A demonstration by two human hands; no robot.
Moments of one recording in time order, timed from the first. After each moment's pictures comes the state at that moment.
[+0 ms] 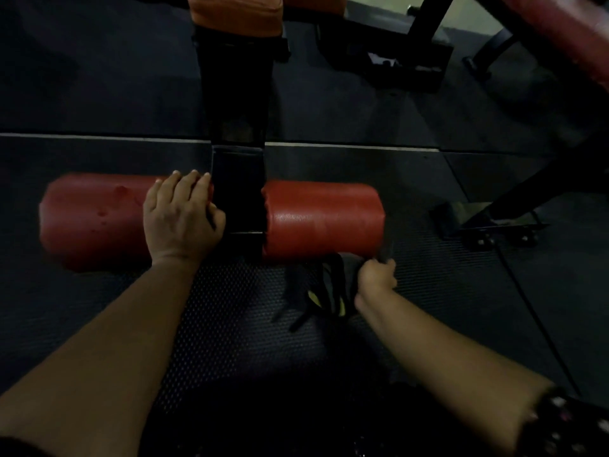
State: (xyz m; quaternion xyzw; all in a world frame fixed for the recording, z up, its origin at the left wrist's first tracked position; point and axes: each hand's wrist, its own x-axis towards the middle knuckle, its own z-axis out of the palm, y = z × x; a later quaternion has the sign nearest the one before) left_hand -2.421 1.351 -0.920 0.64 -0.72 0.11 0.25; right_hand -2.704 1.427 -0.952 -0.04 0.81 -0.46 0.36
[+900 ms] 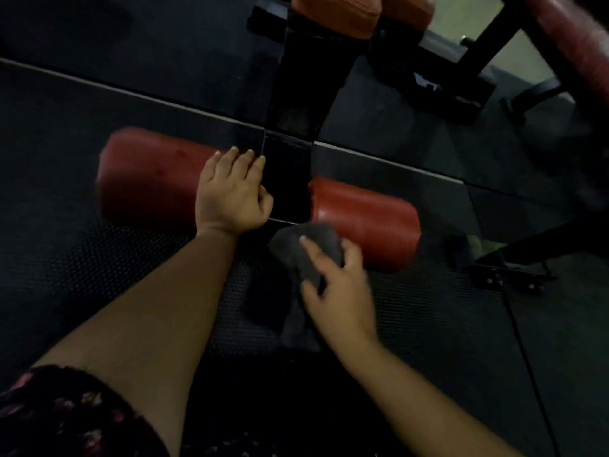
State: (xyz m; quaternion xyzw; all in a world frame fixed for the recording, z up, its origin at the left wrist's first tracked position) left_hand -2.418 1.347 -0.922 0.63 -0.72 0.12 0.25; right_hand -2.588 1.487 -0.857 -0.69 0.68 -0.16 0.16
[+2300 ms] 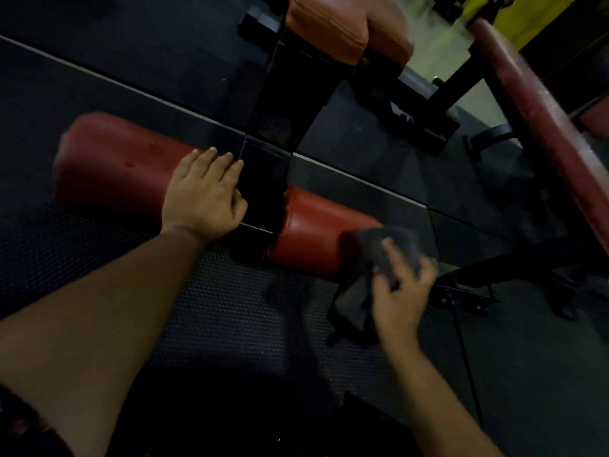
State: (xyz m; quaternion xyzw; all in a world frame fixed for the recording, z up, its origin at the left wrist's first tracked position) left_hand -2.420 1.349 -0.921 0.63 -0.73 0.09 0.24; right_hand -2.712 1.460 -0.872 -0.58 0.70 -0.41 0.03
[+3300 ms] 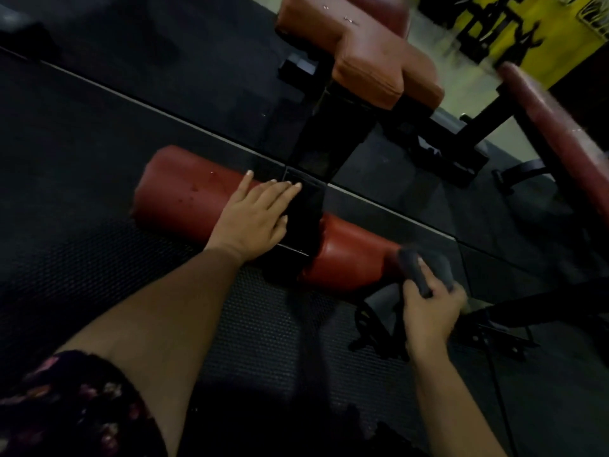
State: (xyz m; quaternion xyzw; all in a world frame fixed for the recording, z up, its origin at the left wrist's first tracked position) left_hand -2.408 1.352 -0.915 0.56 -0.77 0.12 0.27; right_hand -2.684 1.434 -0.842 -0.42 0.81 -0.38 0.13
